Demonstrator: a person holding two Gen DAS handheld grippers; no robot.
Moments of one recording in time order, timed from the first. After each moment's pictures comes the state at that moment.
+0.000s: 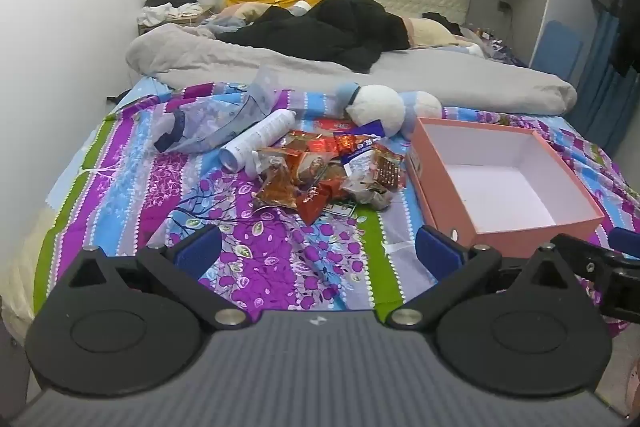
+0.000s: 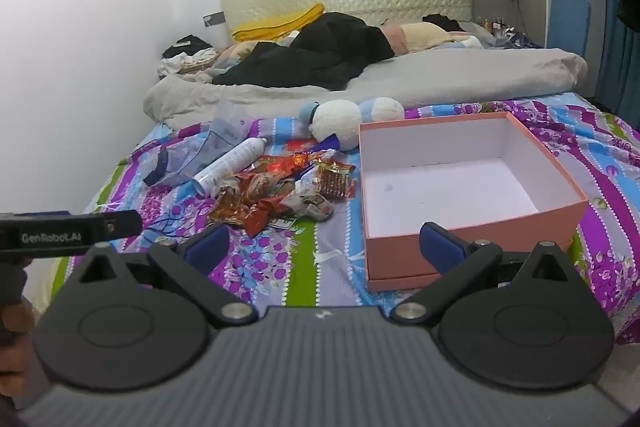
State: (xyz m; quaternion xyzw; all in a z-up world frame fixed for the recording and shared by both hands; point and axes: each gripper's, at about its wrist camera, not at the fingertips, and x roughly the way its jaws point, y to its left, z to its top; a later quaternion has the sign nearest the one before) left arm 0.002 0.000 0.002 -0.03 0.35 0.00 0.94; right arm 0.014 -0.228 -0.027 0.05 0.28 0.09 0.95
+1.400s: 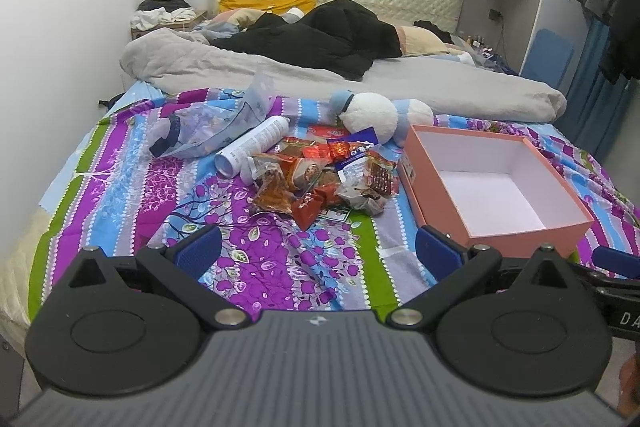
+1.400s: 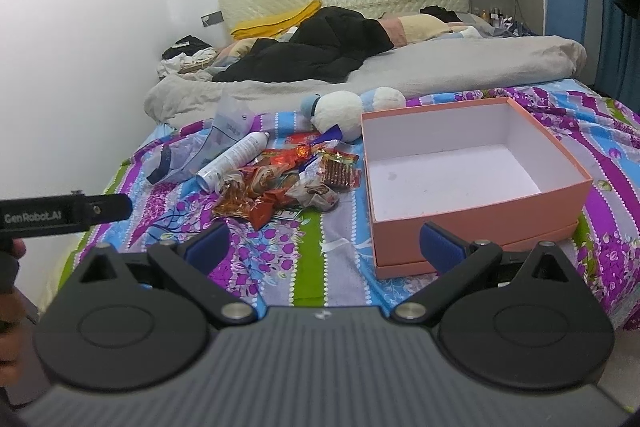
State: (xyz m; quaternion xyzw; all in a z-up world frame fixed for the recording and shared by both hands) left arm -0.007 0.010 0.004 -0.04 0.32 0.00 0.95; right arm 0.004 -0.222 -0.037 0.06 0.28 0.08 0.96
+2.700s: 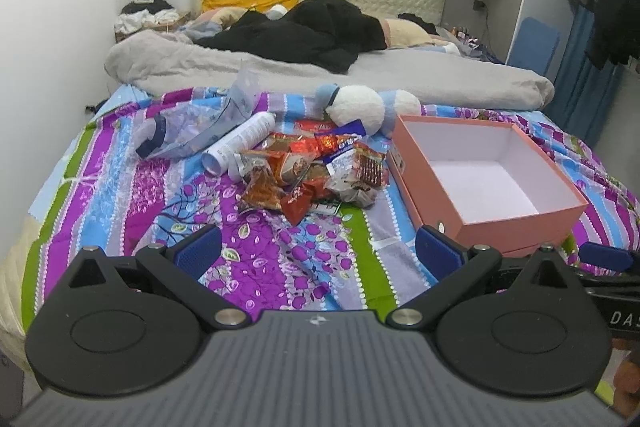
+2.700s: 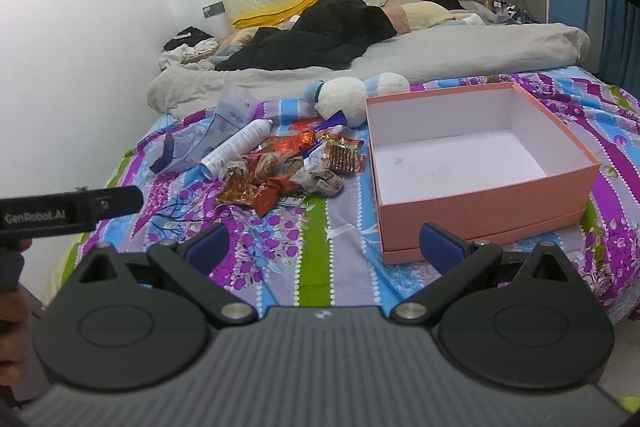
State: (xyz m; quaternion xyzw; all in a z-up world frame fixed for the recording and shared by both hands) left arm -0.006 0.011 -0.007 -0.03 0.33 -0.02 0.94; right arm 0.003 -0.222 -0.047 0.07 0.29 0.09 0.95
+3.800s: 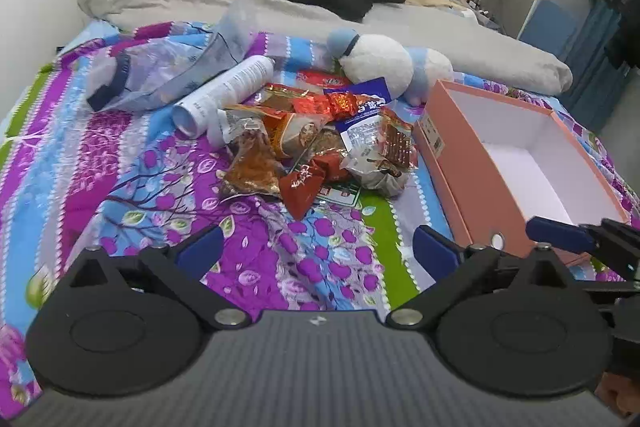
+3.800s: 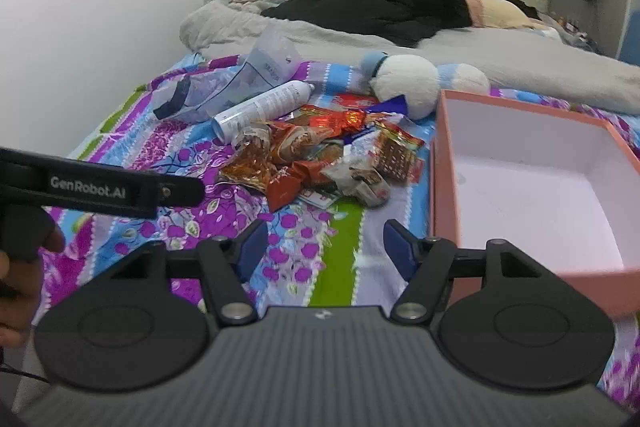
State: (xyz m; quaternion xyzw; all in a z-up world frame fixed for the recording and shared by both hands) left arm 0.149 0.055 -0.108 -0.08 0.40 -0.05 0.91; right arm 0.126 -0.158 -0.102 -0.04 0.32 0.16 0.93
